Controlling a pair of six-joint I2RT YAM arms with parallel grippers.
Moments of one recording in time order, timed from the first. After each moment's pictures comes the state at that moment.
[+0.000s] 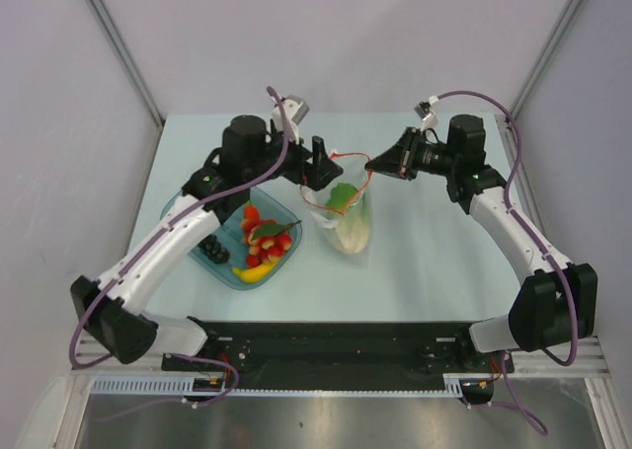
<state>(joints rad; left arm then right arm) -0.61 1.38 1.38 -0.34 0.23 -0.26 0.25 1.40 1.18 -0.03 -0.86 0.80</state>
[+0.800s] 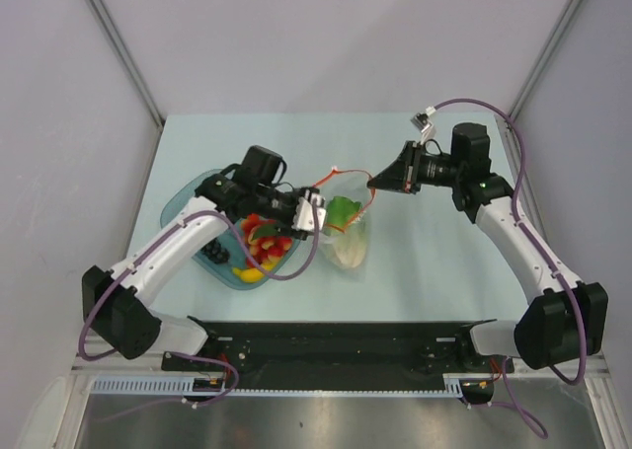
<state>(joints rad) -0.57 1.36 1.29 -0.78 0.74 1.15 0.23 1.31 1.14 -0.17 -0.97 0.67</state>
